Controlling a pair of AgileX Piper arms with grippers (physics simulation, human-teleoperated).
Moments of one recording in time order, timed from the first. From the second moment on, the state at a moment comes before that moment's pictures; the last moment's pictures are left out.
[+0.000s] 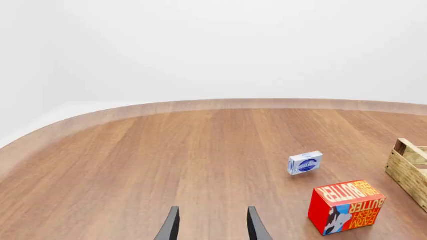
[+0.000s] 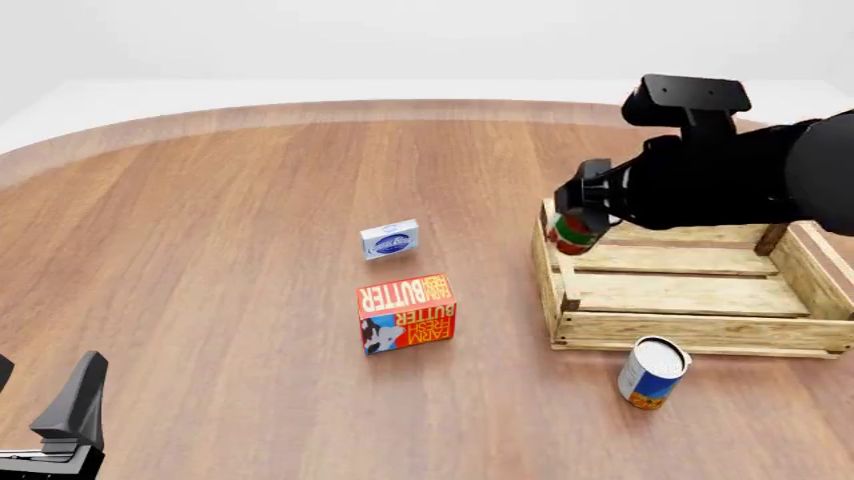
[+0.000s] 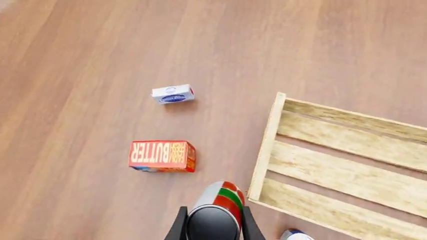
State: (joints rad) left arm 0.02 0.00 -0.01 0.01 0.00; right arm 0.43 1.21 -1.13 0.70 0.22
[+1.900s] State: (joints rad) left arm 0.02 0.00 -0.01 0.01 0.00; right arm -0.11 1.73 -1.06 0.33 0.02
